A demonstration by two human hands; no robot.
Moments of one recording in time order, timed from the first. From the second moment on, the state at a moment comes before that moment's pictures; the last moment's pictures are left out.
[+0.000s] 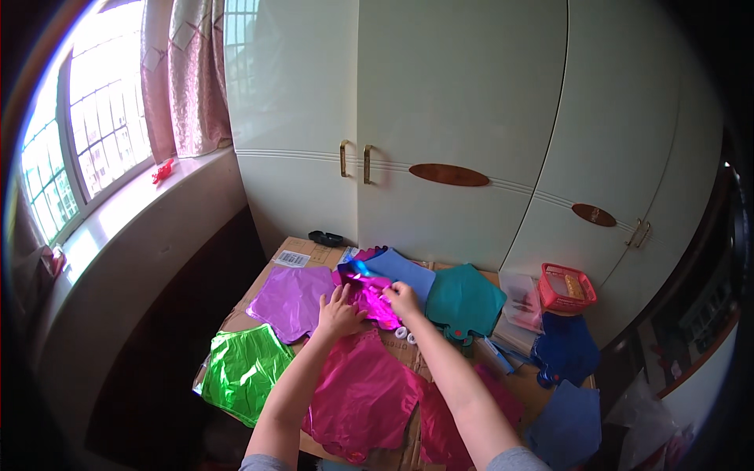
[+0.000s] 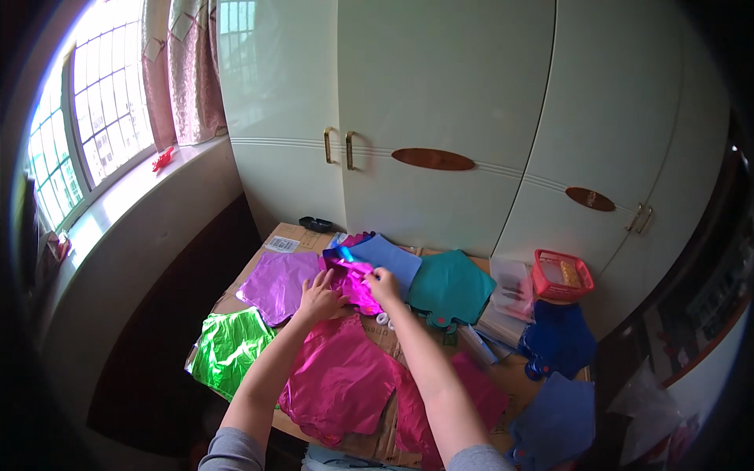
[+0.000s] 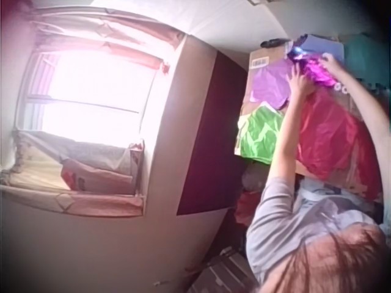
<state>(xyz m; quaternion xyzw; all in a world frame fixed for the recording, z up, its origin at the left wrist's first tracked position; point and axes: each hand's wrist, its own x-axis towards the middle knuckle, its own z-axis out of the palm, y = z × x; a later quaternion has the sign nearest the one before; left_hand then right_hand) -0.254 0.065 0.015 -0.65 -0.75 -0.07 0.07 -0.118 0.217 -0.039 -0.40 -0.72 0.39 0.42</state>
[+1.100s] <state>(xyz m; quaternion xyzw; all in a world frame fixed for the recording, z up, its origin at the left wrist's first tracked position) -0.407 -0.069 -0.017 -0.49 -0.86 -0.17 0.03 -0.248 0.071 0.025 0.07 -0.99 -0.03 0.11</state>
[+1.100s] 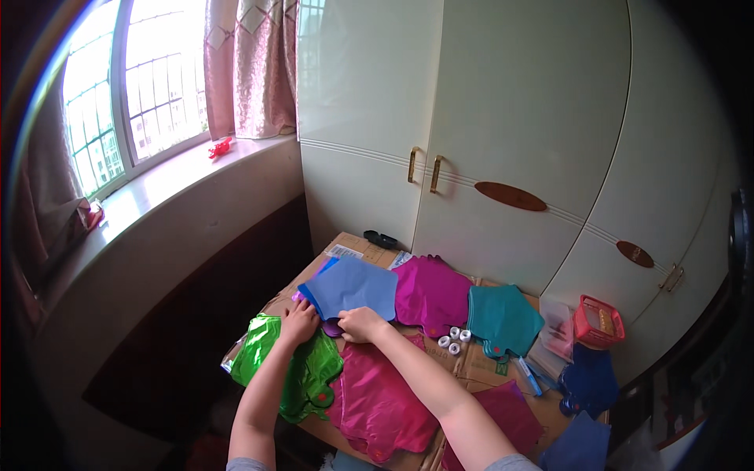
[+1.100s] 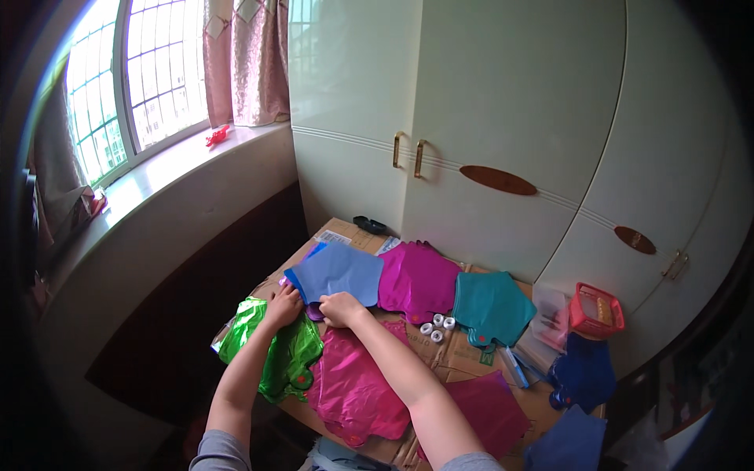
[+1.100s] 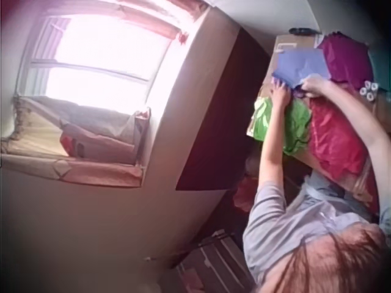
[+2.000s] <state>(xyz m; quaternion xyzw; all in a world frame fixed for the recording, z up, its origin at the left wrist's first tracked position) -0.389 -0.072 -0.017 -0.56 -0.79 -0.24 0.11 -0.255 0.147 -0.029 -0.32 -0.69 0.49 0.43</state>
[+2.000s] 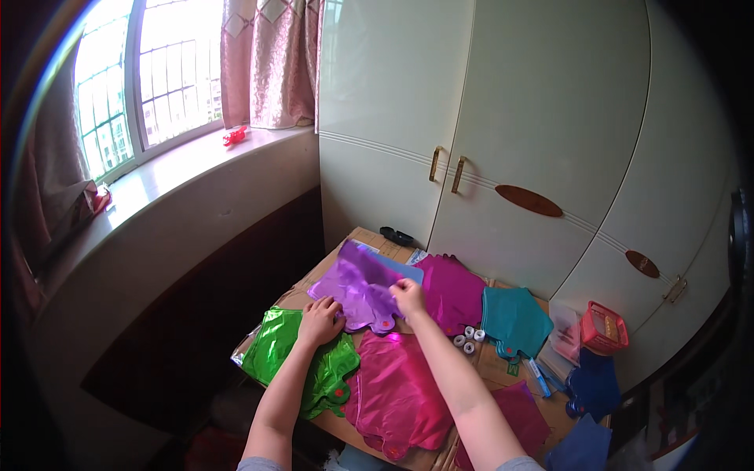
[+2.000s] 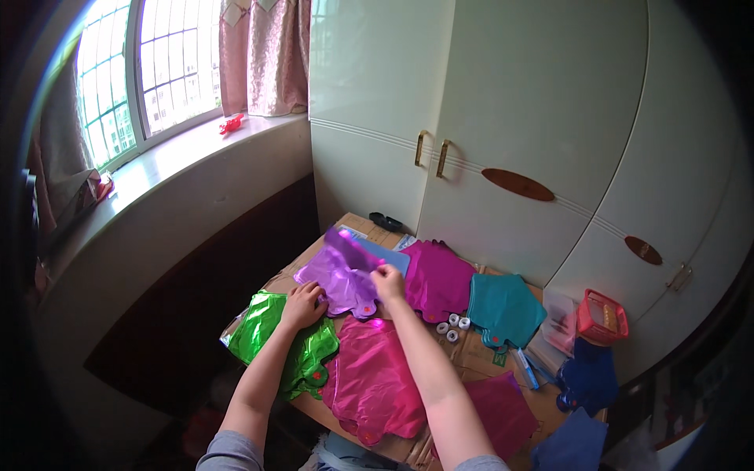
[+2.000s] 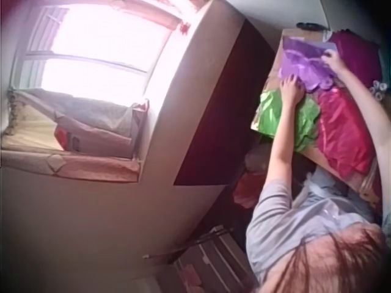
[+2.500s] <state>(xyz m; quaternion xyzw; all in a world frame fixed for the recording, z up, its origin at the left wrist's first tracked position) -0.405 -0.093 -0.002 -0.48 -0.82 -0.30 0.08 -0.184 0.037 0.148 0.12 -0.90 -0.08 0.42</state>
